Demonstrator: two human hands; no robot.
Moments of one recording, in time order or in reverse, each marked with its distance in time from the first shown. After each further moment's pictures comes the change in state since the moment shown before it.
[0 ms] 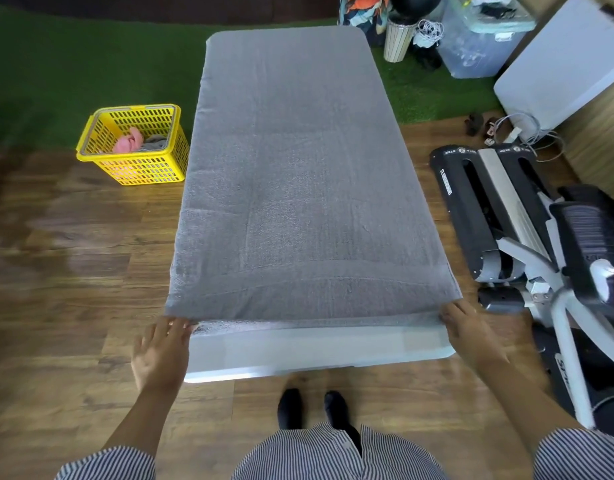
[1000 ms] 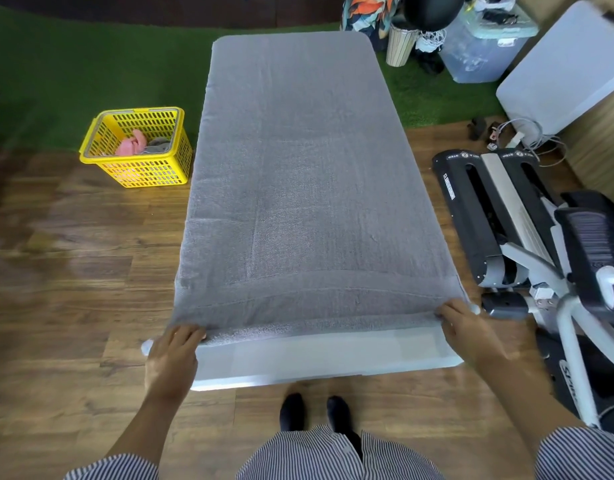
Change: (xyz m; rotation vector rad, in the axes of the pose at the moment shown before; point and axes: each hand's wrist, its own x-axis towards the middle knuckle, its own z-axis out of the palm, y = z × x) left_hand 0.002 -0.011 0.011 -0.165 0.044 0.250; right_hand 0.016 -0.020 -0.003 -0.093 -0.024 -0.099
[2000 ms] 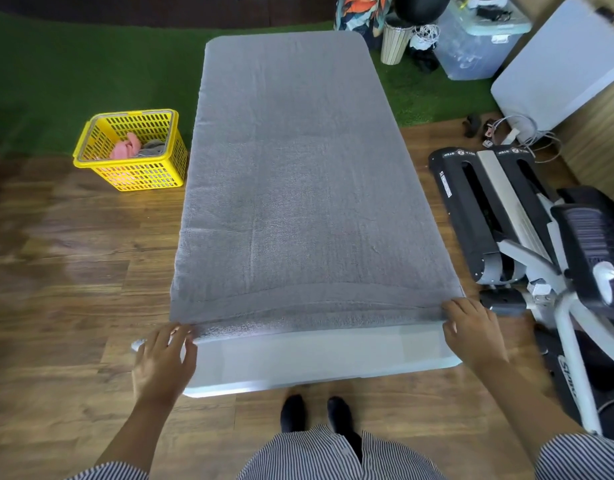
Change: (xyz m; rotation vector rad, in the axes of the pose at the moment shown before) left_hand 0.009 0.000 -0.006 0.079 0.018 -0.183; right_hand -0.004 0.005 0.004 -0.251 0.093 0.120
